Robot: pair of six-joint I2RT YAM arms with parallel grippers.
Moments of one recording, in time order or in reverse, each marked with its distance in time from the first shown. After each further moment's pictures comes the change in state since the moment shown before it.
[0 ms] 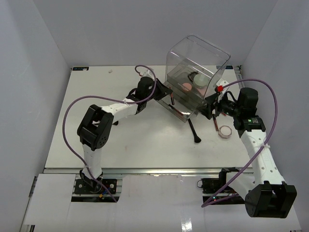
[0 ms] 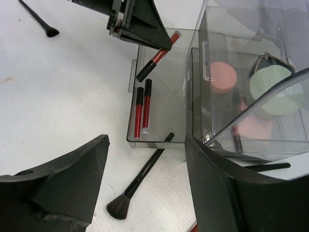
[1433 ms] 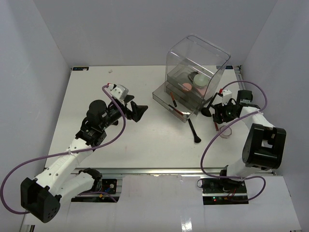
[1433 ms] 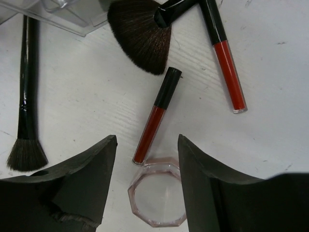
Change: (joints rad) left arm 0.073 -0.991 -0.569 -0.134 0.124 0.845; right arm -0.219 0.507 0.037 -0.187 0.358 -0.129
